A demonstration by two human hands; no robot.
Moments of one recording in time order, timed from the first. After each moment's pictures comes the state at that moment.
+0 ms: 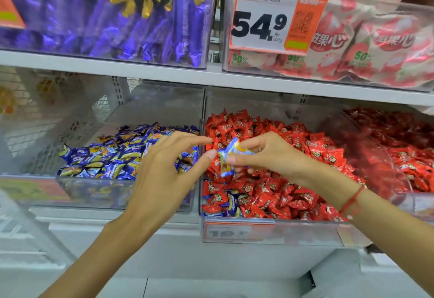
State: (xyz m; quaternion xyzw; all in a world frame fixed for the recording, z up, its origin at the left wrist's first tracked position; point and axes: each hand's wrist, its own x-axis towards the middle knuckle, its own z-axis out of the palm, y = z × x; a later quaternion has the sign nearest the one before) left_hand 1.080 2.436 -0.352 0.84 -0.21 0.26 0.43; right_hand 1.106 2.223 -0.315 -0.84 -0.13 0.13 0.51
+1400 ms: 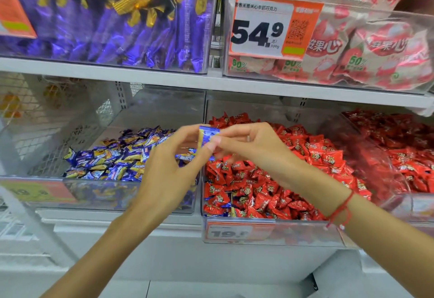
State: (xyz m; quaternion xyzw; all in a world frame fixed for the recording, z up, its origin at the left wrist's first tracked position) left_hand 1.076 2.428 -0.337 0.78 -0.19 0.19 0.56; right_hand 1.091 2.255 -0.298 -0.78 -0.14 0.05 0.61
